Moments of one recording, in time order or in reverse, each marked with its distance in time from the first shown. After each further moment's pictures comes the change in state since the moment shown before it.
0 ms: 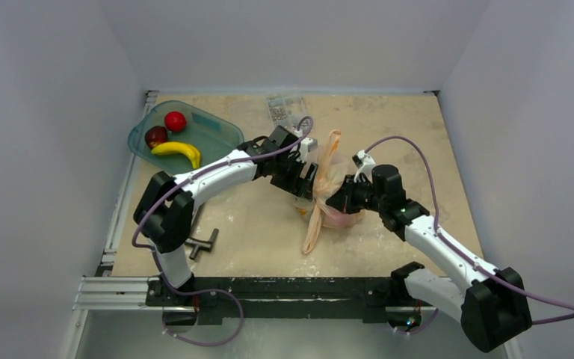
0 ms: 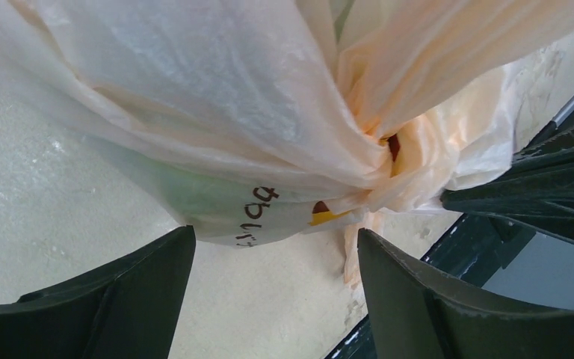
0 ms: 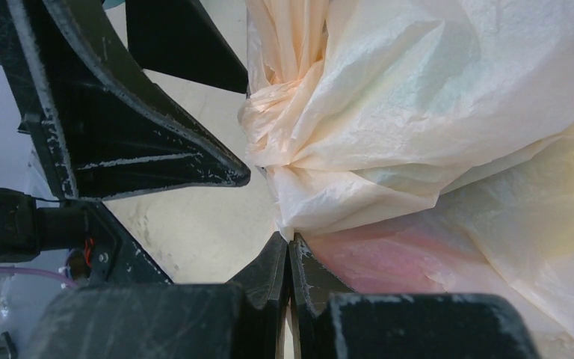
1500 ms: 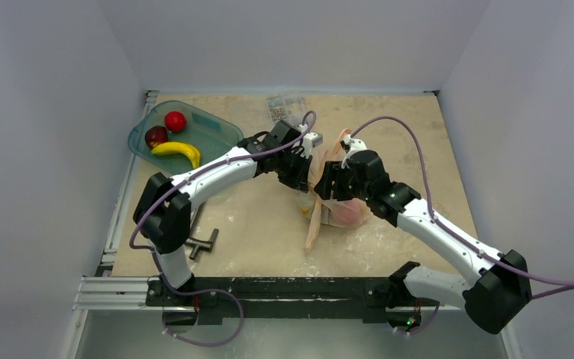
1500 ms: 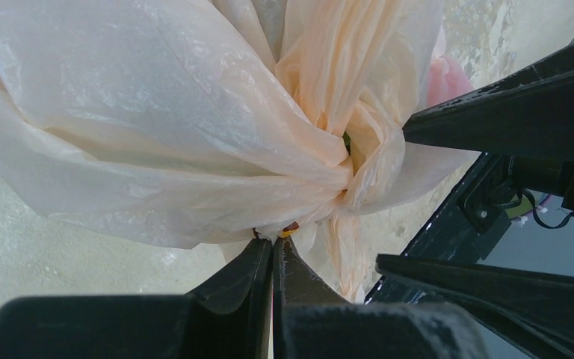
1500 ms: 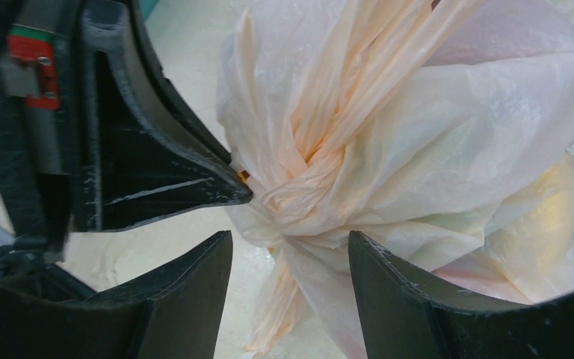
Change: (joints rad) left arm -0.020 -0.007 0.071 -0.018 0.039 0.023; right arm 0.180 0.099 0.277 -0.218 0.365 0.032
